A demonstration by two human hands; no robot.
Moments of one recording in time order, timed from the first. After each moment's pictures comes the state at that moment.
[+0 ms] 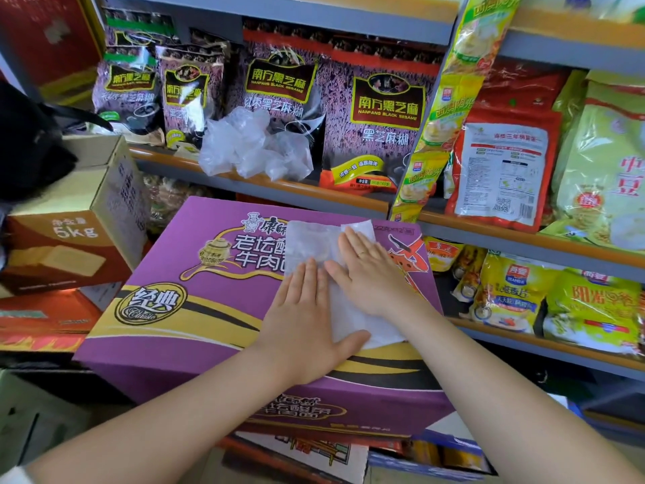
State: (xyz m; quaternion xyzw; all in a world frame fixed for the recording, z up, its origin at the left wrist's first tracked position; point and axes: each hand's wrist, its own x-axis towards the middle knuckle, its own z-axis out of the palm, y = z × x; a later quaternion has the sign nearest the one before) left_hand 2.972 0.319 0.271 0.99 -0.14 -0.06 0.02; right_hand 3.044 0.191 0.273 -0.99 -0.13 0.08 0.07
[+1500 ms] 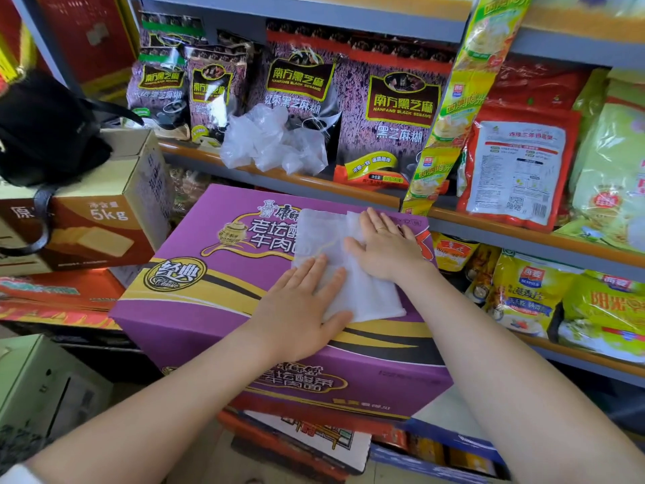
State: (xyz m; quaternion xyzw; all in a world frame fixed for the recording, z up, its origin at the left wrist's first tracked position) left_hand 2.959 0.336 0.271 0.97 -0.20 -0.04 0.09; right_hand 3.069 0.178 0.278 -0.99 -0.10 0.09 0.05
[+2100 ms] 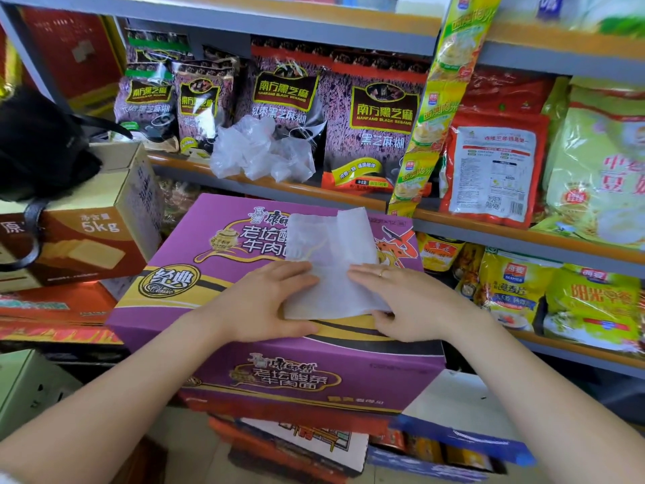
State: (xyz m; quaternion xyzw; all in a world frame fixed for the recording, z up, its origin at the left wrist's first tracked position) left_hand 2.970 0.380 0.281 0.94 -0.29 -0.01 0.15; right_hand 2.976 0.135 0.308 -0.94 -0.32 0.10 0.03
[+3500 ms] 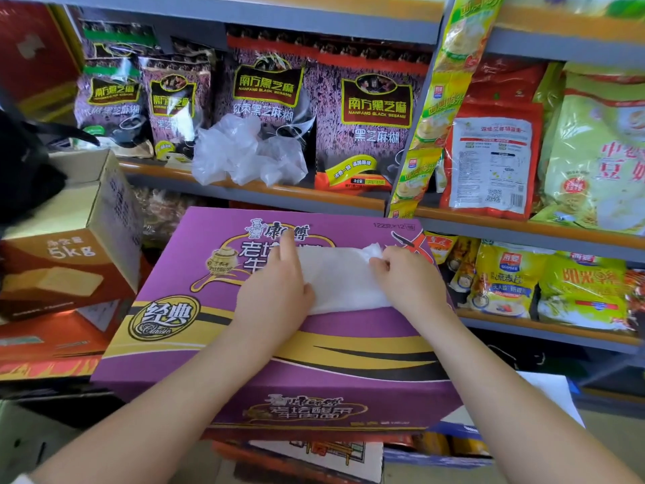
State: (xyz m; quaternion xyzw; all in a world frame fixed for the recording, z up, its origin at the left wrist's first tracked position) left_hand 3.004 0.359 0.285 0.98 -0.04 0.09 0.18; right_hand 3.022 0.180 0.282 -0.98 0.04 -0.08 0.19
